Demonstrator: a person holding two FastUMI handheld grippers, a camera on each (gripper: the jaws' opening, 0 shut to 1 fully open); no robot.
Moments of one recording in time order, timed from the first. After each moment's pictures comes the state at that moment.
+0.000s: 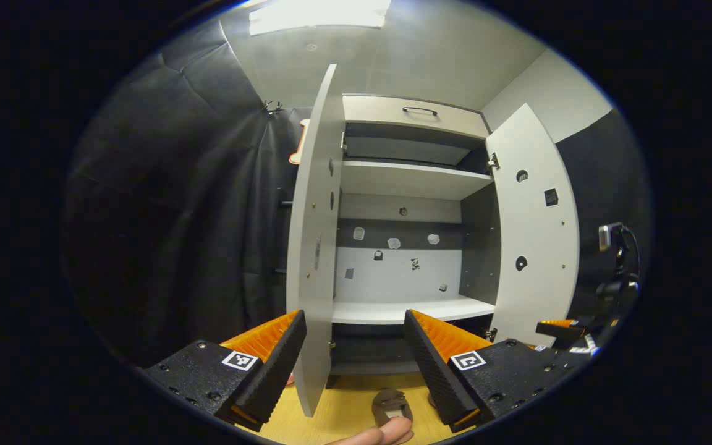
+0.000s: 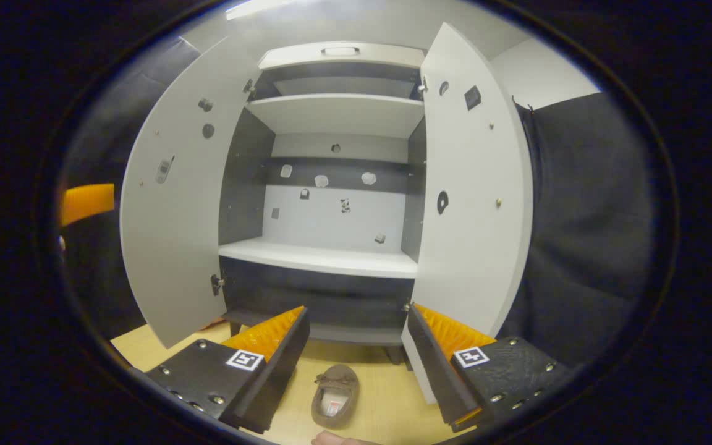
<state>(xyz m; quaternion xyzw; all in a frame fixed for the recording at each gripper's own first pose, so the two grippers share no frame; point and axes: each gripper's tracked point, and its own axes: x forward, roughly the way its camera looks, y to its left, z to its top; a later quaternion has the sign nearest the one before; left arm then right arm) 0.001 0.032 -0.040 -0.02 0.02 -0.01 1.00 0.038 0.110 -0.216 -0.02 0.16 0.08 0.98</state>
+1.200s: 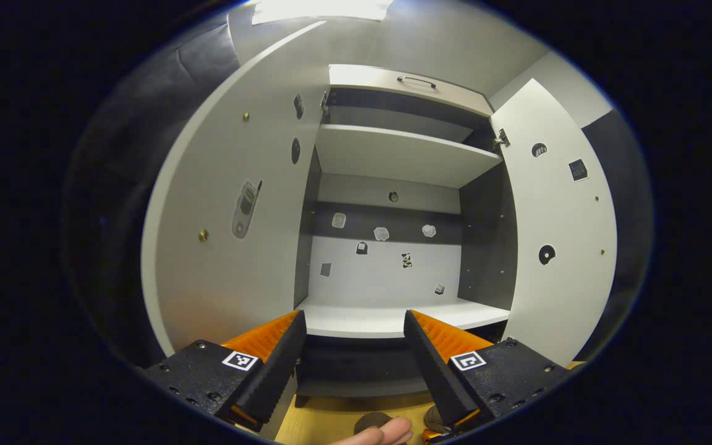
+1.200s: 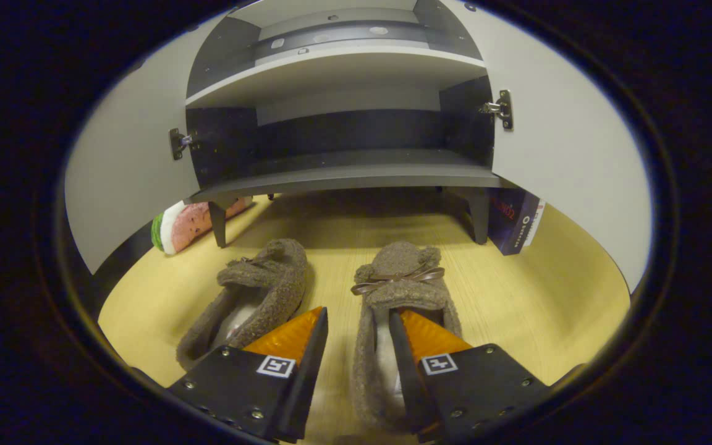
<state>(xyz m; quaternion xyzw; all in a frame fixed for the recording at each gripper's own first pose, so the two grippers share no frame) 0.134 -0.017 -0.108 -0.04 0.03 -0.06 1.00 0.037 0.176 -0.511 0.02 0.39 0.09 0.92</state>
